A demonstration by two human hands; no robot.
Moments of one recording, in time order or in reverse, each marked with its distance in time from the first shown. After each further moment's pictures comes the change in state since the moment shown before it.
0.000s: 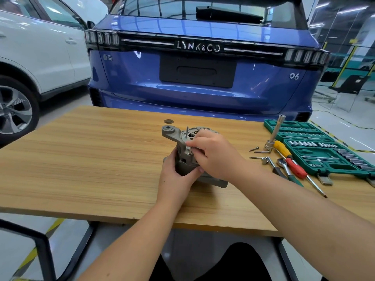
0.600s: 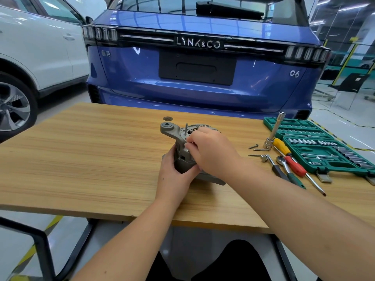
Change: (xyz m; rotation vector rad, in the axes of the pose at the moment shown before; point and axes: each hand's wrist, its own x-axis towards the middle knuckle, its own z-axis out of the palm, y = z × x) left_hand -0.001 0.002 0.000 0.029 0.007 0.018; right_hand 0.007 -0.008 0.007 -0.175 -0.013 0.103
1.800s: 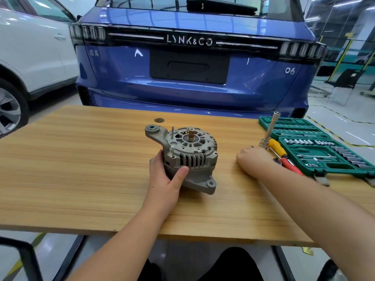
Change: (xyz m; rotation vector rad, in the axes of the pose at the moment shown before) left_hand 0.008 -0.006 0.004 0.088 -0.071 0.059; right_hand -0.019 0.210 0.049 -0.779 -0.657 0.130
